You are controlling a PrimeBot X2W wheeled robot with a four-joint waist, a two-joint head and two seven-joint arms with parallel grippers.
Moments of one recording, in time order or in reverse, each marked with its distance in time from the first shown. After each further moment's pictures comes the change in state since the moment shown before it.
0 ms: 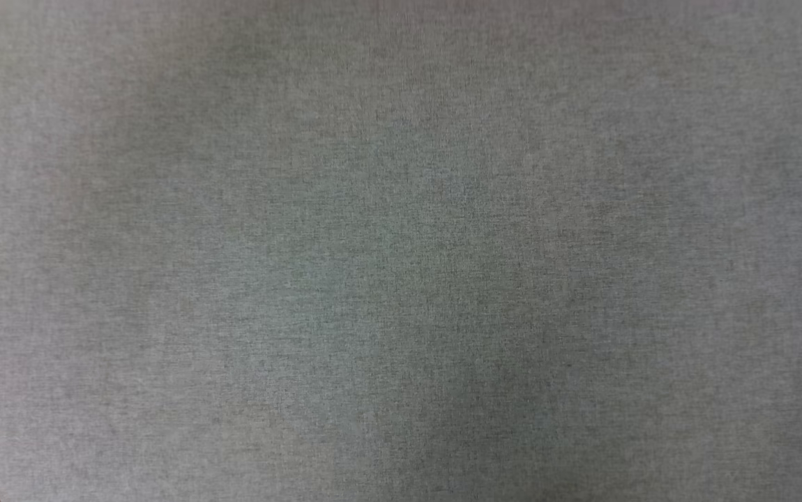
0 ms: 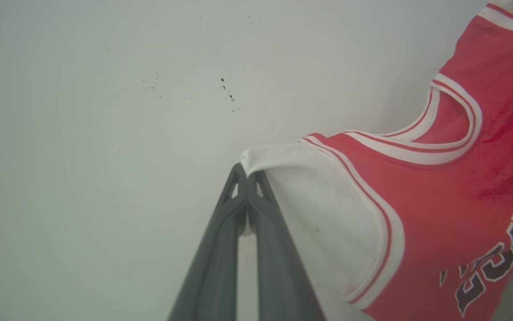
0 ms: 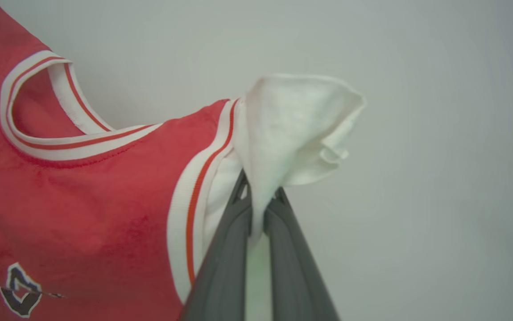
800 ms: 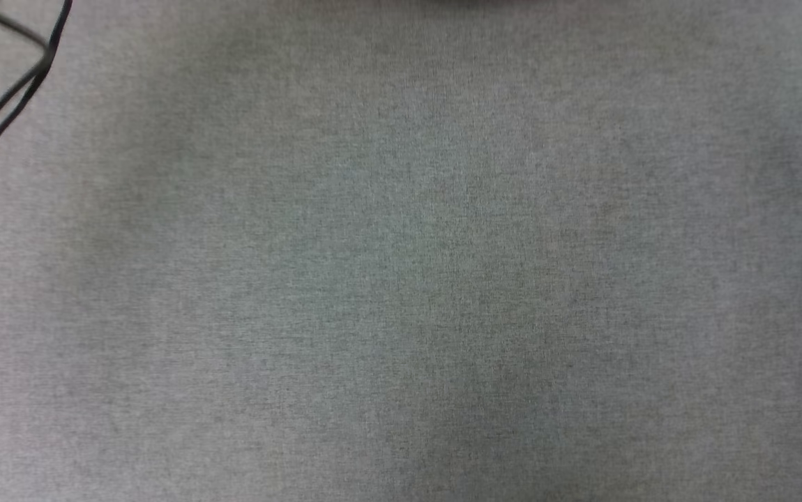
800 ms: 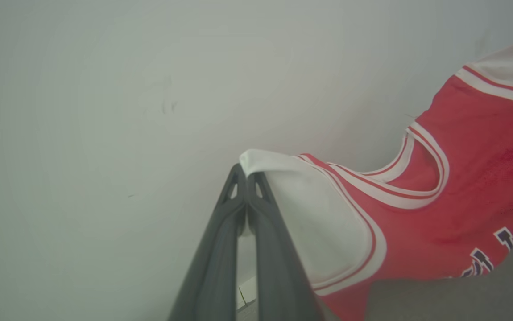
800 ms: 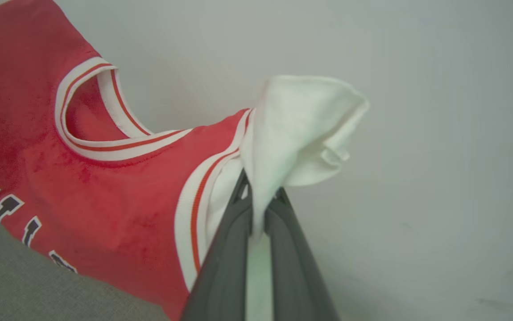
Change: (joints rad) left arm 0.373 -0.006 -0.057 0.087 -0.084 -0.018 -0.204; right arm 0.344 0.127 0.182 0.198 0.110 0.000 -0.286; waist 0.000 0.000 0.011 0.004
